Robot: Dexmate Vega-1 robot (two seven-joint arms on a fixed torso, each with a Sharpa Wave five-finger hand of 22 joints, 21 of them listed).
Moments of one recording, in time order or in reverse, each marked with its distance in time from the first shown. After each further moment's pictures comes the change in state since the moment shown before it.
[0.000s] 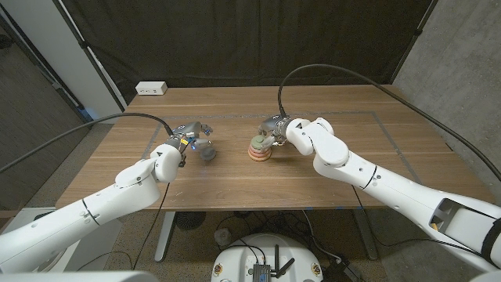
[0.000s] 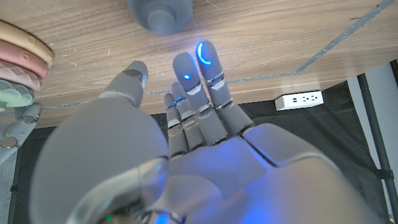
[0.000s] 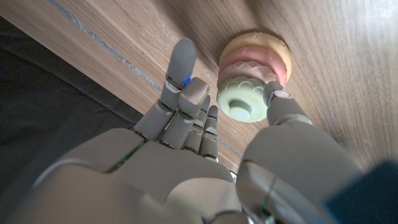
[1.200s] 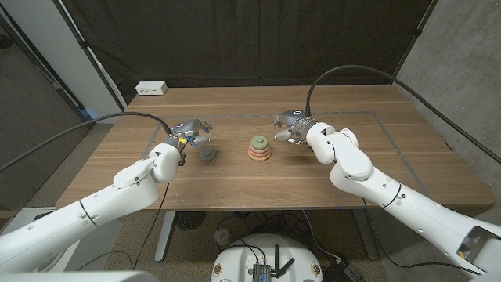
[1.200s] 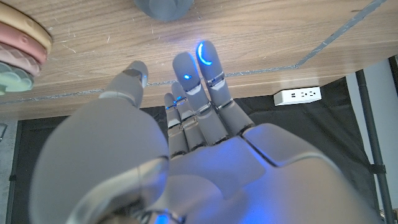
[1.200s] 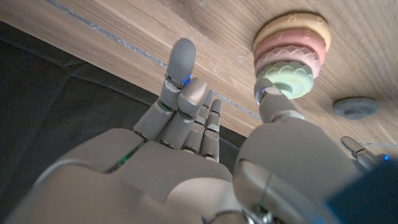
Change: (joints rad) left arm 0.025 -0.001 -0.030 -0.026 -0.015 0.006 0.032; left_hand 0.000 0.000 0.000 0.000 0.000 0.000 0.000 0.000 0.005 0.000 0.000 0.000 0.000 0.000 0.000 0.004 0.000 0.000 0.000 0.006 0.000; right arm -0.206 -0.077 0.176 -0.140 0.082 -0.128 -0.236; right_hand 0.057 0.070 0.047 -0.022 -0.003 0.094 -0.040 0.042 0.017 0.085 -0.041 0.022 -0.028 0.013 -0.005 0.012 0.007 0.019 -0.004 -0.008 0.003
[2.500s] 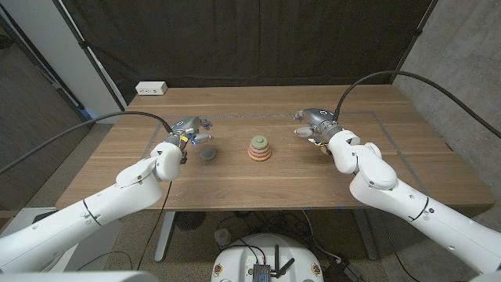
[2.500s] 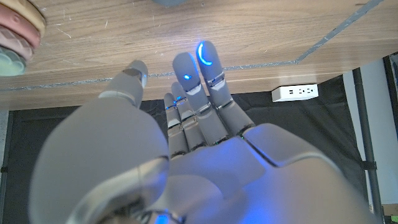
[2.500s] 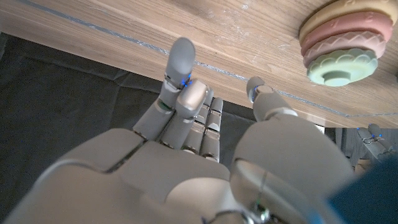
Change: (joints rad) left arm -0.011 -0.020 0.004 -0.010 -0.005 0.024 0.023; left_hand 0.004 -0.004 0.000 0.000 0.000 0.000 0.000 0.000 0.000 0.002 -0.002 0.000 0.000 0.000 0.000 0.000 -0.005 0.000 0.000 0.006 0.000; right arm -0.128 -0.113 0.102 -0.069 0.200 -0.106 -0.284; right_hand 0.032 0.018 0.018 -0.004 0.023 0.018 -0.004 0.015 0.019 0.028 -0.007 0.016 0.013 0.039 -0.022 0.030 0.005 0.021 -0.014 0.000 0.002
